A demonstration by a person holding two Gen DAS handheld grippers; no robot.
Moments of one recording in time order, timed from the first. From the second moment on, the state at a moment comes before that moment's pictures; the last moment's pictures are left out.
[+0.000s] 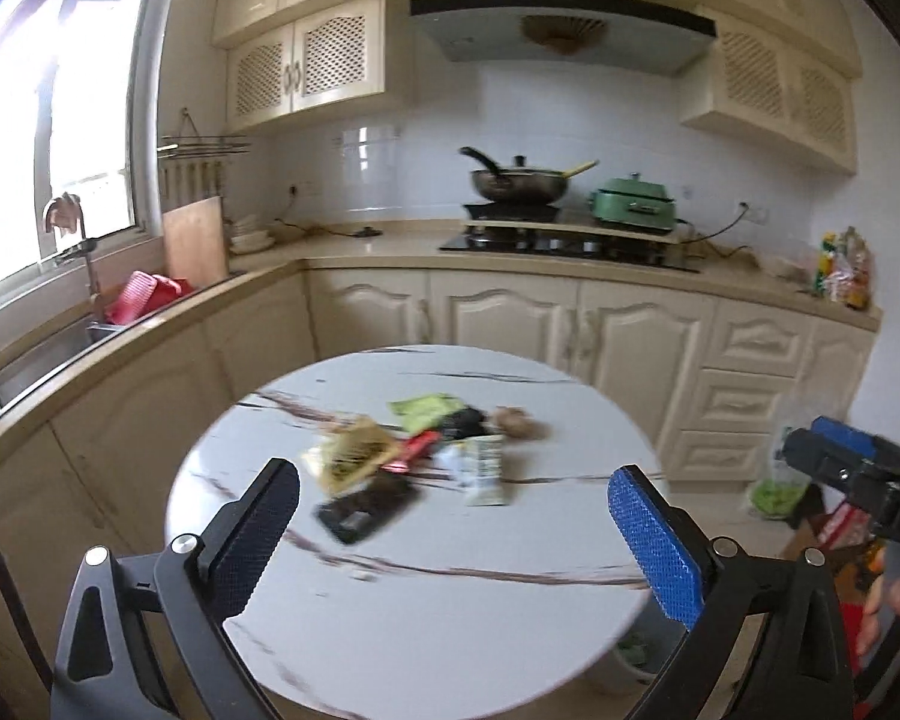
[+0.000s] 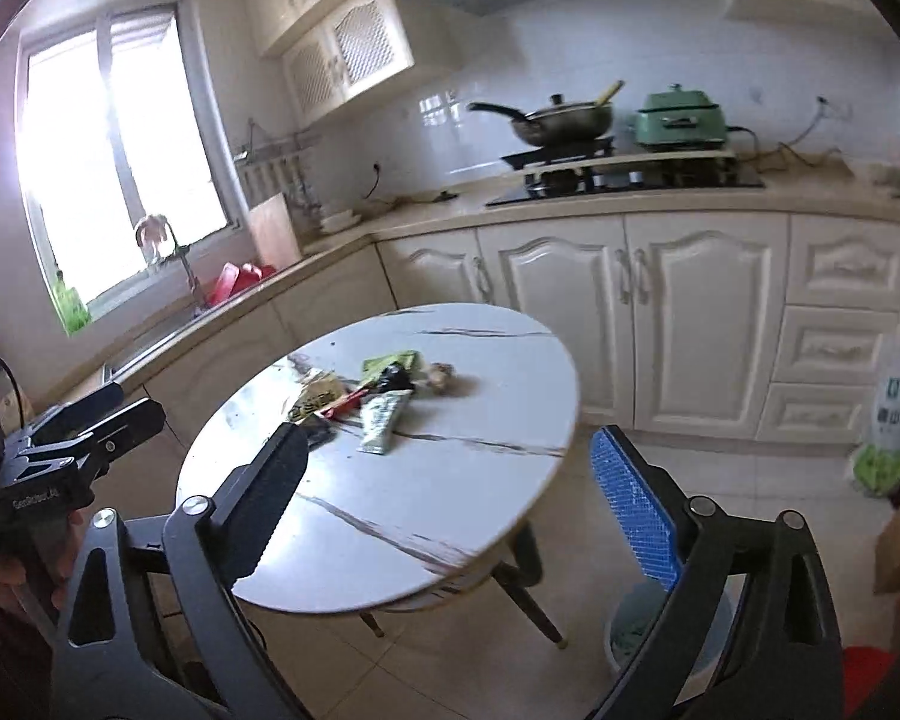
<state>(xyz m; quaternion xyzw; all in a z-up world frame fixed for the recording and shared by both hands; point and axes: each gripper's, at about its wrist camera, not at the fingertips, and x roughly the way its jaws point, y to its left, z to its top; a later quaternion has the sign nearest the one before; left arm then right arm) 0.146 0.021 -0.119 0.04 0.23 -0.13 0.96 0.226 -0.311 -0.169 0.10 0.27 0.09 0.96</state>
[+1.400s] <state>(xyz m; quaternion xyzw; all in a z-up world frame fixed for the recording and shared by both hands) 0.380 0.045 -0.252 0.08 0.42 -0.18 0.88 0.449 -0.183 -0.311 0.02 0.47 0.09 0.88</state>
